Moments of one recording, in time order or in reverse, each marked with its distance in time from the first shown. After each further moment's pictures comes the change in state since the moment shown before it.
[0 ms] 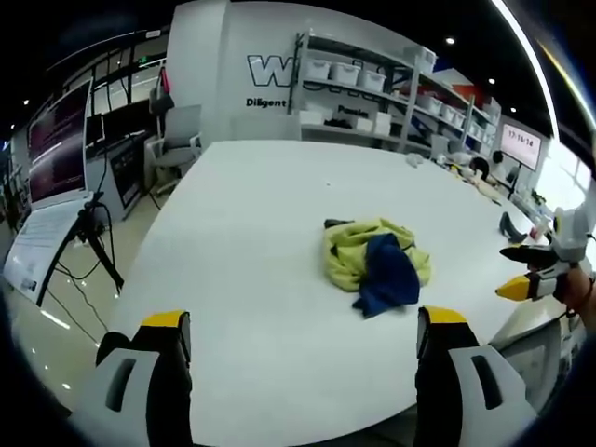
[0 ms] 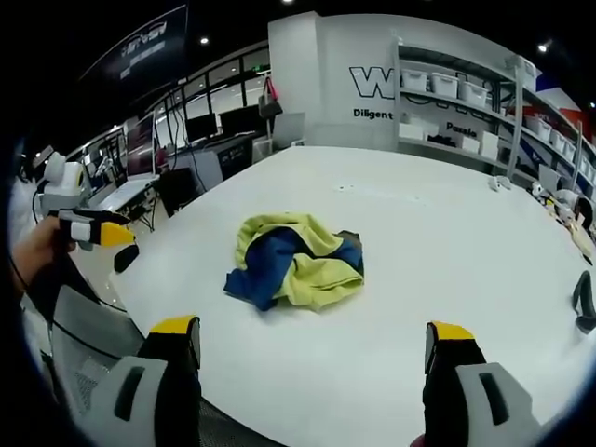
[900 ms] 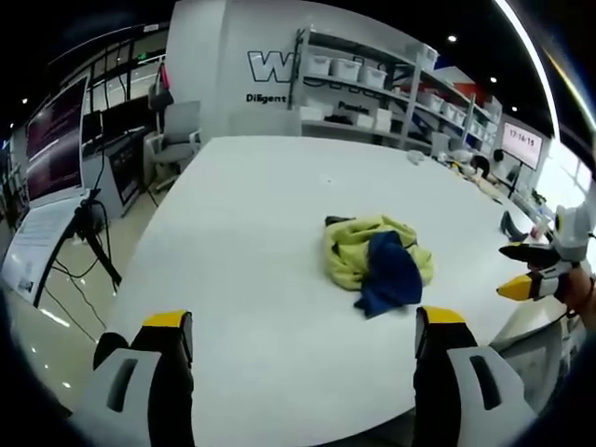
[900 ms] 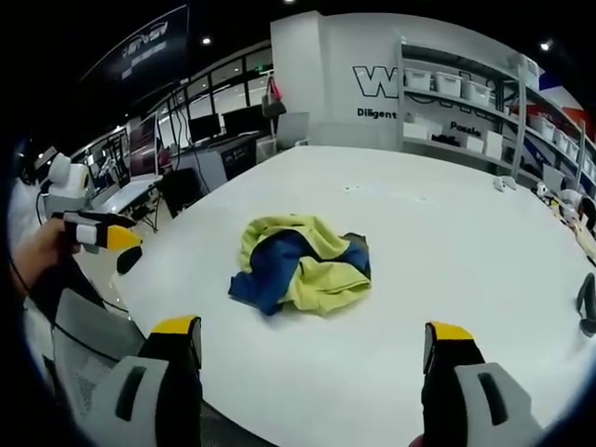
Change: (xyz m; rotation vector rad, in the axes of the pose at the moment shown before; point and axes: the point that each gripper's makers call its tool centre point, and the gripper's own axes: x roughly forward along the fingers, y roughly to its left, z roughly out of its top) left arm 0.009 0.002 0.001 -0.006 0.018 -0.003; right arm 0.008 0.007 0.007 -0.002 0.001 0.023
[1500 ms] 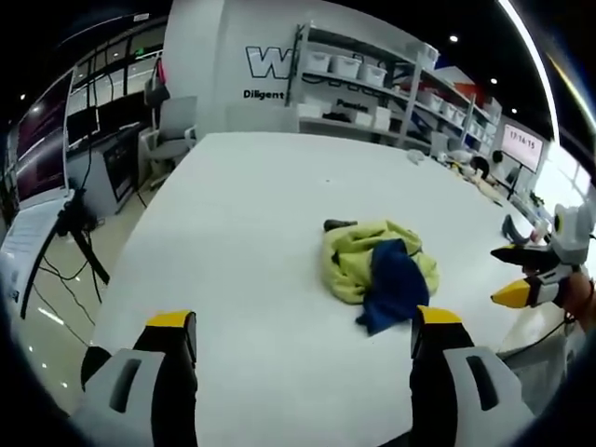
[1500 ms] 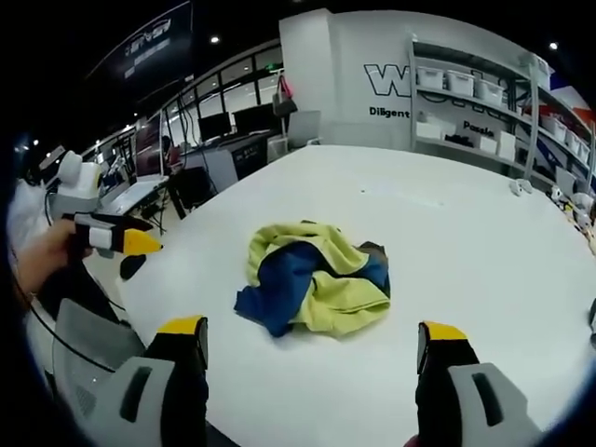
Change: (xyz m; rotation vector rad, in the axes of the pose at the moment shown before) left arm 0.038 -0.002 0.012 -0.011 0.015 -0.020; right arm 0.037 0.011 0.019 -0.007 0.005 0.061
